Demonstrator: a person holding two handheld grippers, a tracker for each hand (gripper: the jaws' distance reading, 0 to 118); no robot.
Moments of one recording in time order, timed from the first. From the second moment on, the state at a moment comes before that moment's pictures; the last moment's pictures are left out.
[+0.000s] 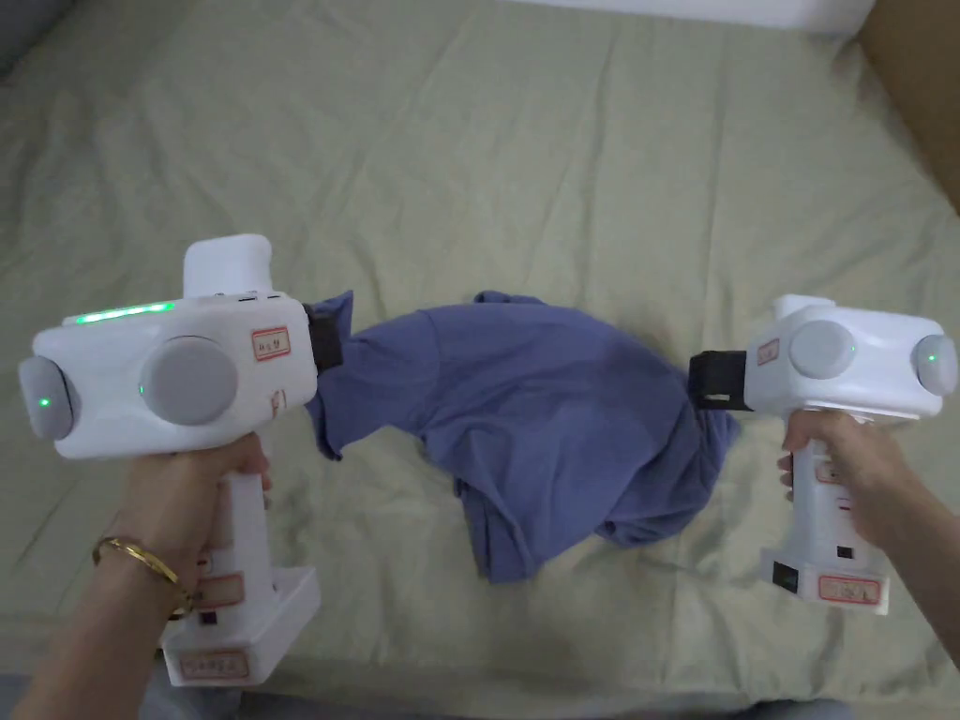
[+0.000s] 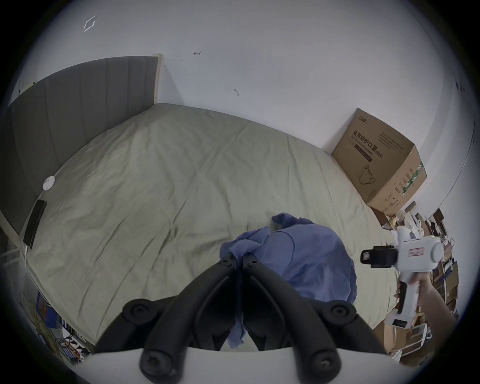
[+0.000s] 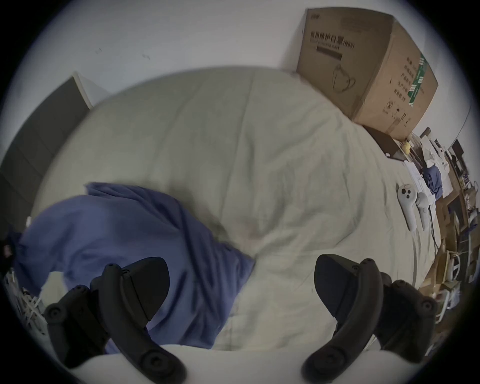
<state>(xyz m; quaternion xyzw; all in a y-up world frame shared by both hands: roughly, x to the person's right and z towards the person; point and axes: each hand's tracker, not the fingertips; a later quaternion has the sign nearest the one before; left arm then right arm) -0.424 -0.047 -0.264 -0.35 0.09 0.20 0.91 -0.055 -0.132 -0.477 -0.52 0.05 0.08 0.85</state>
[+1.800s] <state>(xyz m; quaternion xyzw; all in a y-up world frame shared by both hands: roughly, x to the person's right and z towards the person) -0.549 0.333 -0.298 -0.03 0.22 0.11 0.97 -0.008 0.381 -0.410 -0.12 0.11 -0.03 0.99</state>
